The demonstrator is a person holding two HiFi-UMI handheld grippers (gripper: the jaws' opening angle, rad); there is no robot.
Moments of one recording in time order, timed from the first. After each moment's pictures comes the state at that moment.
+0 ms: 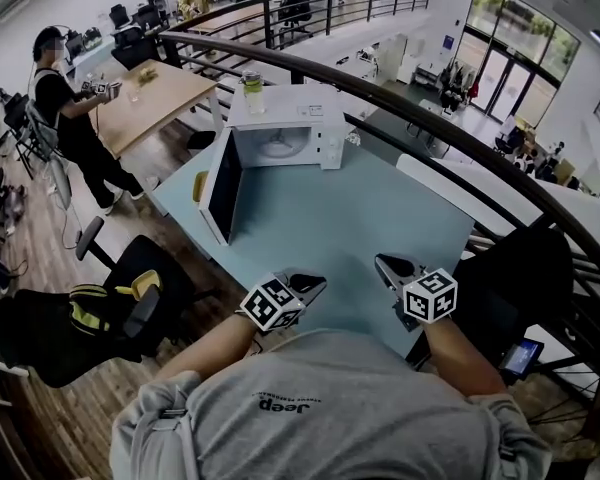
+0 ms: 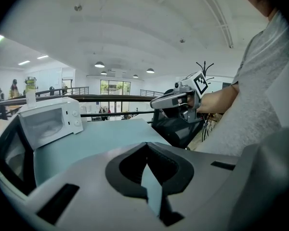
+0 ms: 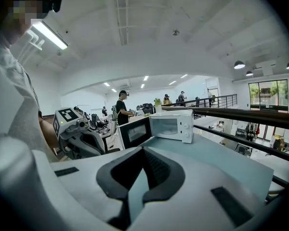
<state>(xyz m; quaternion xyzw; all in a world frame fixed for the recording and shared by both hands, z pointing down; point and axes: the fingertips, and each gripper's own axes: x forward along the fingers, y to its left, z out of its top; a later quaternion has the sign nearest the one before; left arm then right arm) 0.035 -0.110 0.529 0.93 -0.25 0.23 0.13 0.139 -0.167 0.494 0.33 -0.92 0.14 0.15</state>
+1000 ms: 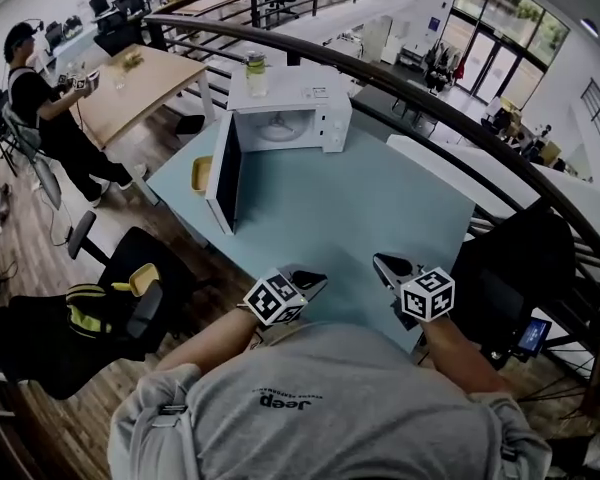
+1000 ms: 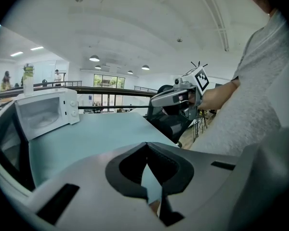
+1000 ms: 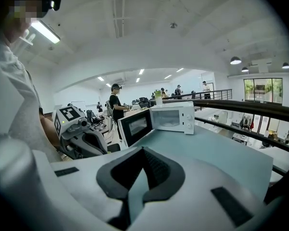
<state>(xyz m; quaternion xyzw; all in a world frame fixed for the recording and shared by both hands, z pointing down) -0.008 -0.093 0.558 0.94 -0.20 0.24 0.15 0.091 -0.143 0.518 0.36 -0.90 0.17 0.18</state>
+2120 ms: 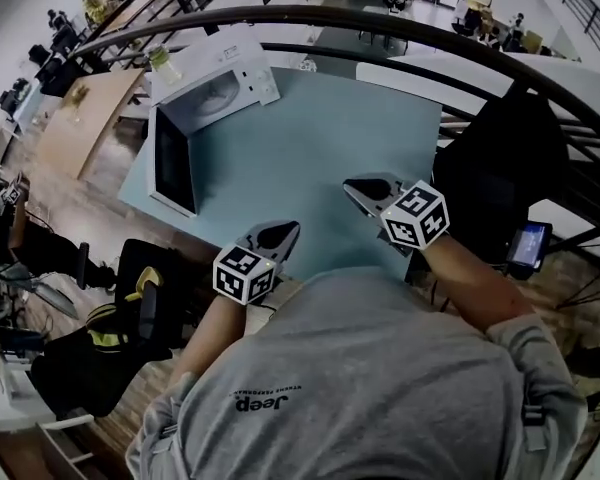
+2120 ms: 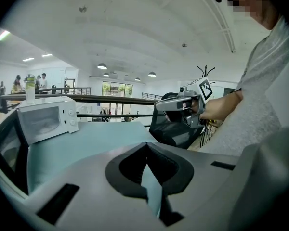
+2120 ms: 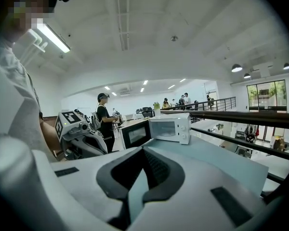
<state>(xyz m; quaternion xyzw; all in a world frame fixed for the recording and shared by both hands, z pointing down) 0.072 -0.087 0.525 0.93 -0.27 0.21 0.14 0.176 -0.135 0.485 0.34 -0.92 0.13 0.13</state>
